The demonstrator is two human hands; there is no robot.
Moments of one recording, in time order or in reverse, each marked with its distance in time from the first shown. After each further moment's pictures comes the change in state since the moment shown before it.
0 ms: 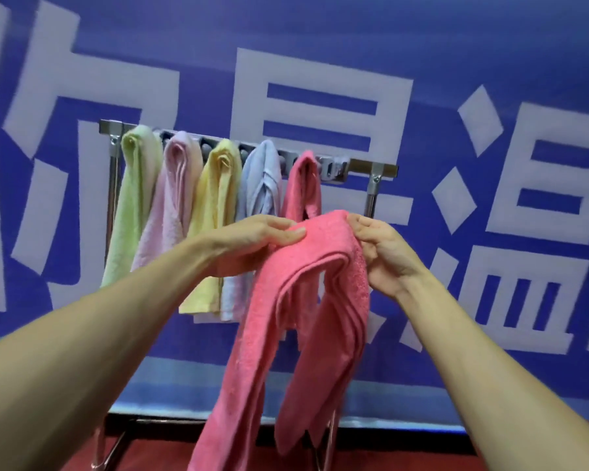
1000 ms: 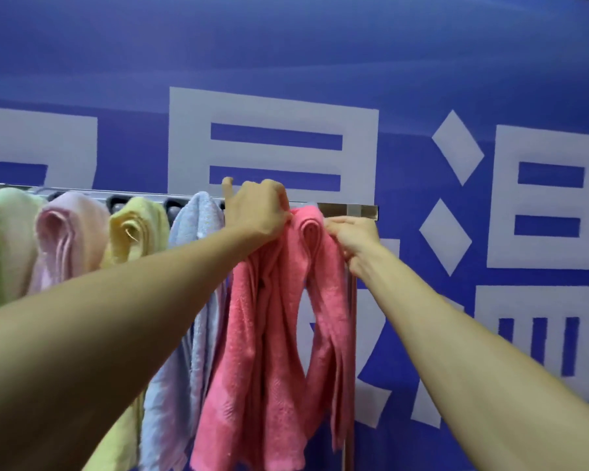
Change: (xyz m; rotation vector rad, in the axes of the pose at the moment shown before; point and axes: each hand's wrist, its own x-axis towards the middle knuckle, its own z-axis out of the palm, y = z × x) left_hand 0.217 0.053 -0.041 1.202 0.894 0.225; right_hand 0.190 -0.029 -0.081 -0.241 0.632 -0.130
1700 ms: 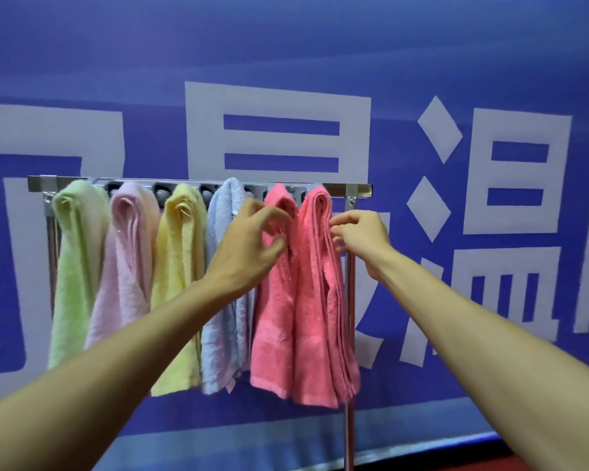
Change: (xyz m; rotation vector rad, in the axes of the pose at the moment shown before) left_hand -0.131 -0.035 -0.068 -0.630 -0.001 0.218; right_hand -0.100 -0.005 -0.015 -0.425 -0.004 -0.147
